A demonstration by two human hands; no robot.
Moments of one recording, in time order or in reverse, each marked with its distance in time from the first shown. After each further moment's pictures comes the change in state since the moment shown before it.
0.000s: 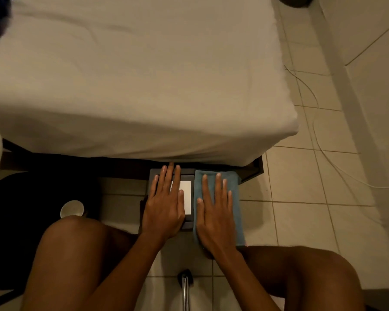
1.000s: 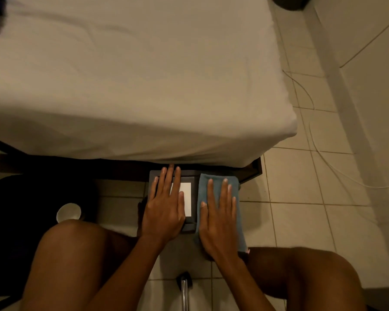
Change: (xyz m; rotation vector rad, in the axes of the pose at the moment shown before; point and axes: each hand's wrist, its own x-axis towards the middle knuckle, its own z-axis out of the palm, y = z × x) left_hand 0.002 -0.001 0.001 -0.001 -0.001 0.002; right_hand -0.009 0.003 0.003 -0.029 0.035 0.079
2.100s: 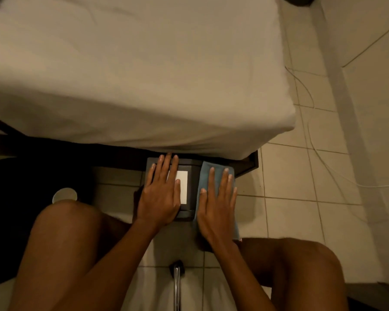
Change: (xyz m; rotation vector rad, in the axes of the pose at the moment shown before) left_hand 0.001 -0.001 0.001 -0.025 0.001 -0.006; right_hand 0.005 0.008 -0.004 -0.037 0.005 0.032
